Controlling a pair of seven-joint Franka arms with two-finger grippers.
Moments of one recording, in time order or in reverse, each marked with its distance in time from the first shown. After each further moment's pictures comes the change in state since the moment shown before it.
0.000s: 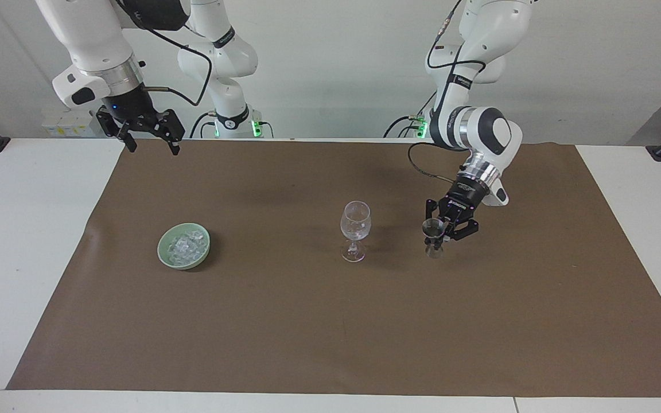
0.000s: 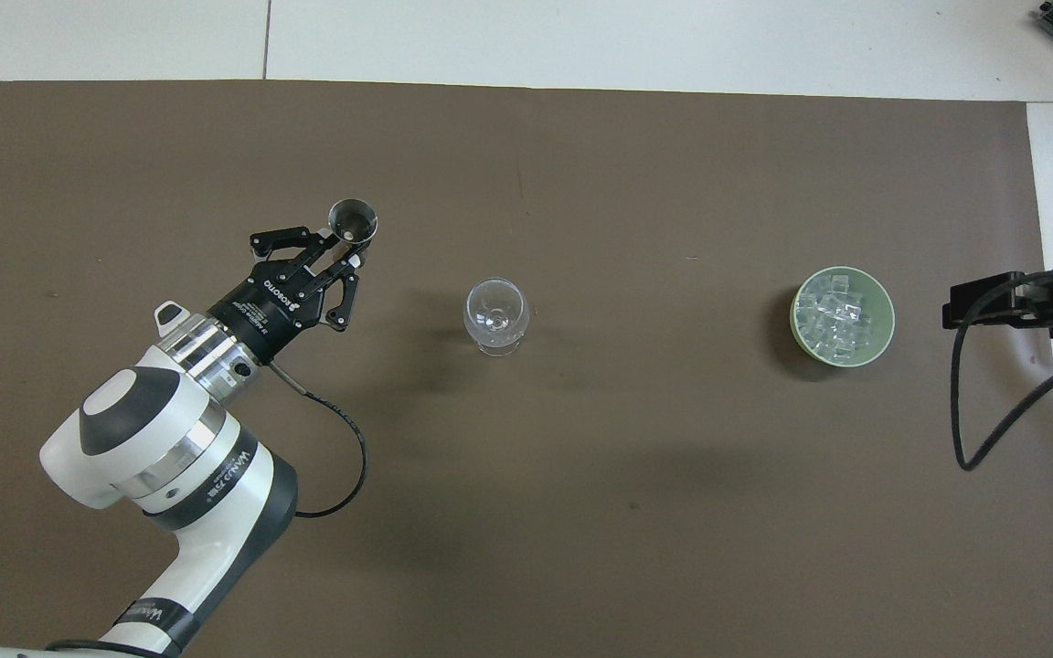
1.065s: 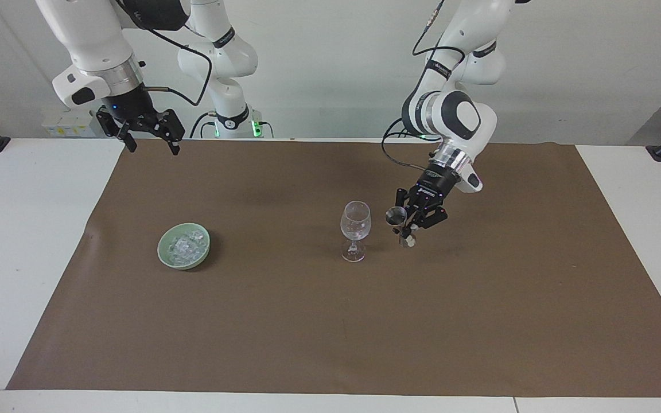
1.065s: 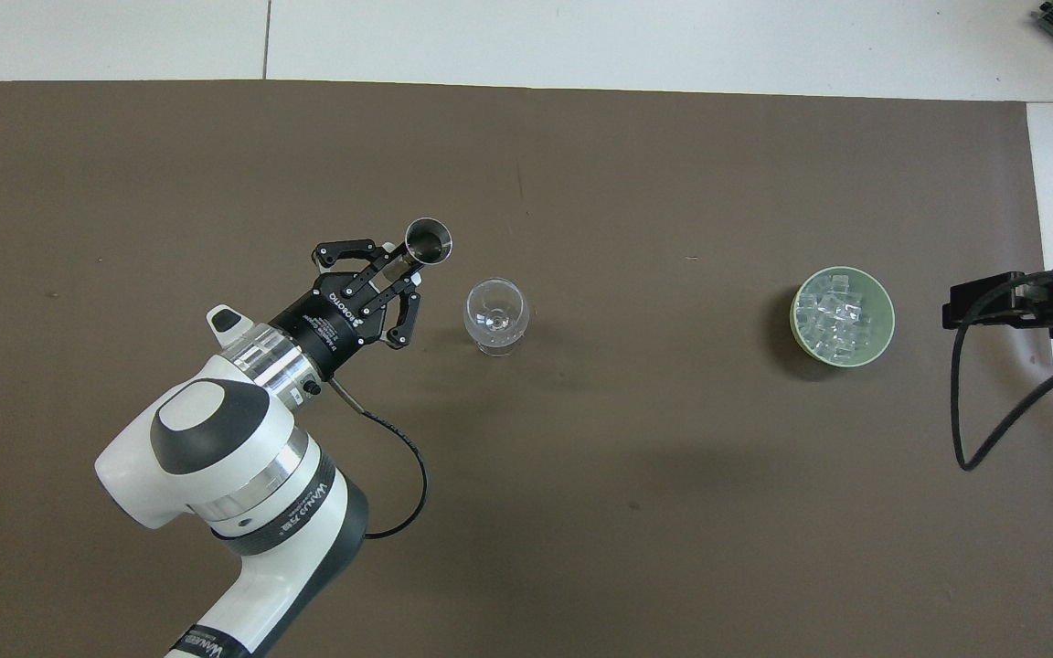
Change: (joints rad) left arm -0.074 0.002 -0.084 0.070 -0.001 0.200 0.083; right arm 0.000 0.000 0.000 0.000 0.000 0.000 0.000
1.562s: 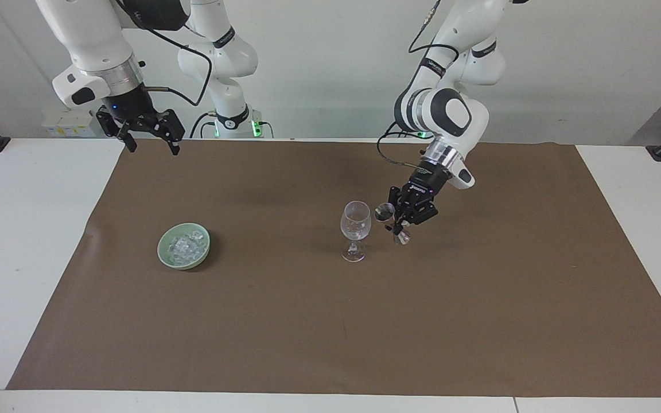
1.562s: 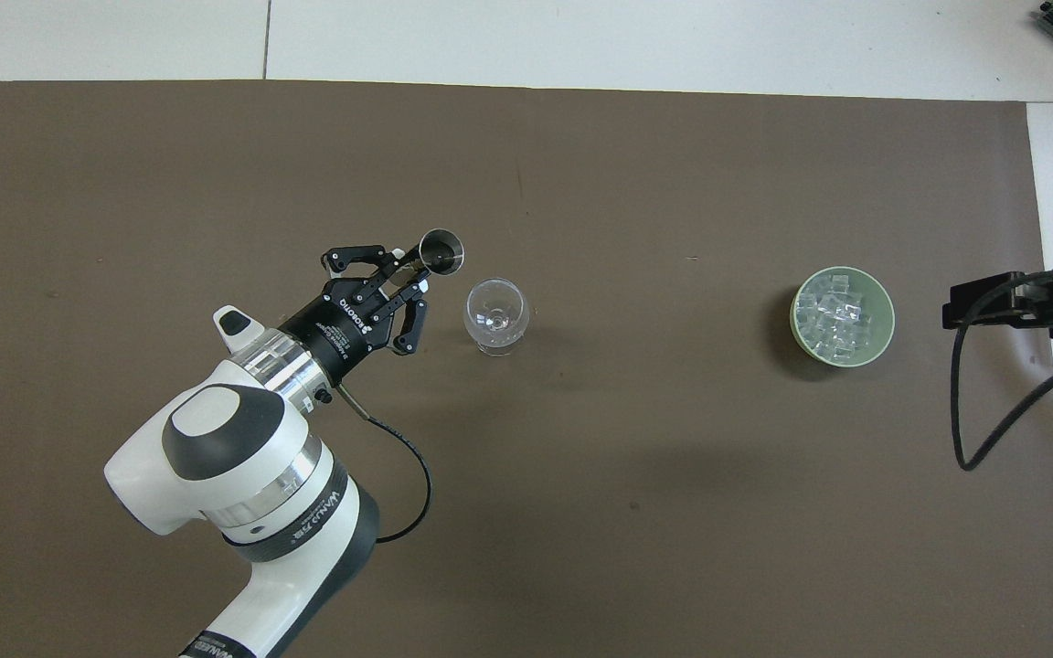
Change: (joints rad) left arm -0.023 0.000 -0.001 0.006 0.001 0.029 0.092; right arm 0.000 0.000 0.000 0.000 0.000 0.000 0.000
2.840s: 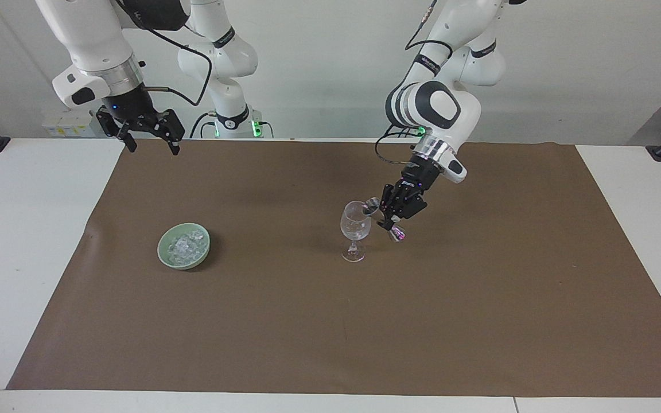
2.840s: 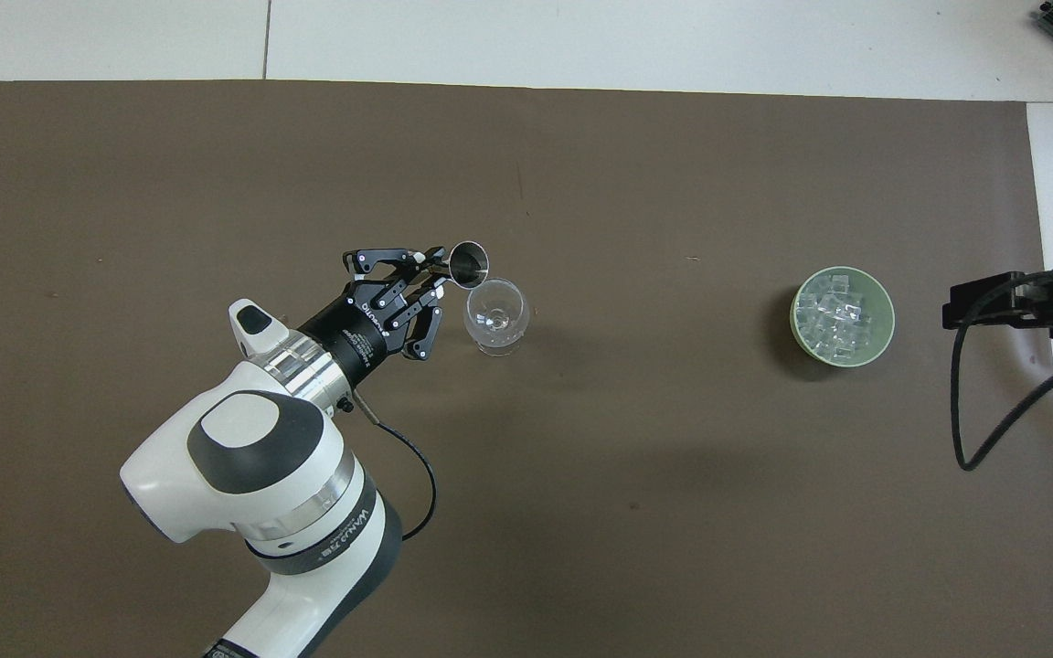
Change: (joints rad) left arm -0.052 0.006 -0.007 0.040 0.076 0.092 0.092; right arm 0.000 0.000 0.000 0.000 0.000 0.000 0.000
